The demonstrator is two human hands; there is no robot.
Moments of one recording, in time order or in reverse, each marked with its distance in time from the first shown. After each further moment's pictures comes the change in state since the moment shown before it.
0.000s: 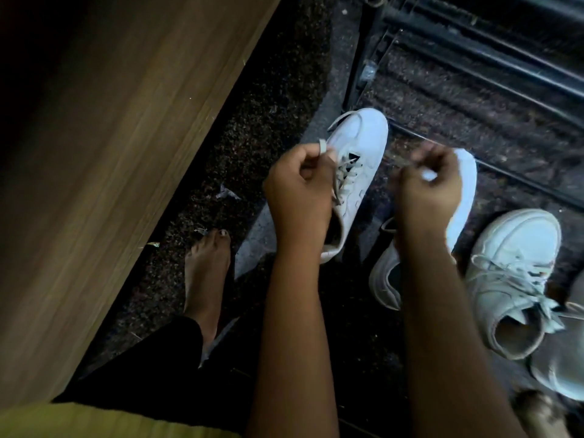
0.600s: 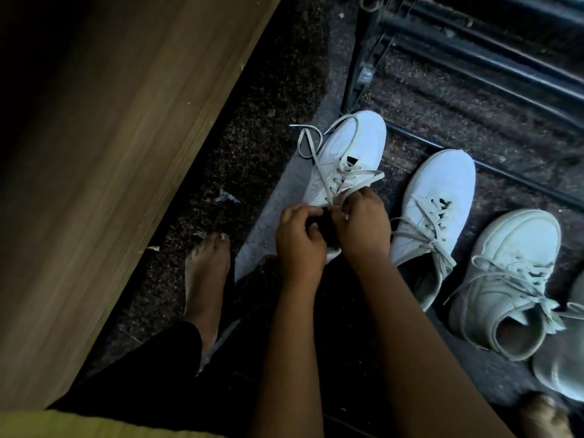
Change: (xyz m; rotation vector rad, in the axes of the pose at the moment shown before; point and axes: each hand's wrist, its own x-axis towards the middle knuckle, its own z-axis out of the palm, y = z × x) left_hand -0.023 -0.075 -0.003 0.418 -0.086 0.014; right_hand -0.018 0.057 0.028 -0.837 -0.409 -0.303
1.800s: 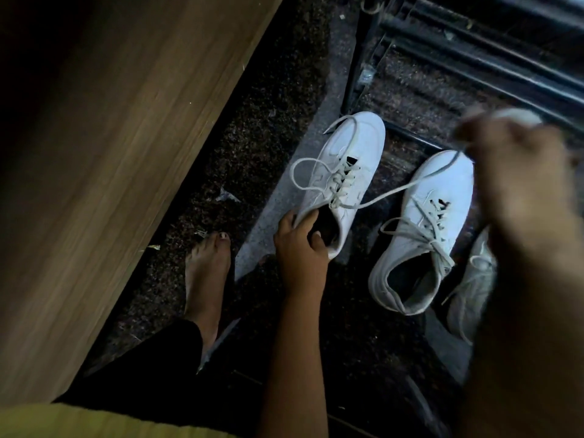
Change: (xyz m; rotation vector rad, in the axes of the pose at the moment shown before) left_hand -0.009 -0.016 0.009 0.128 -0.032 -0.047; right_hand 0.000 -0.019 -0.147 0.383 0.159 0.125
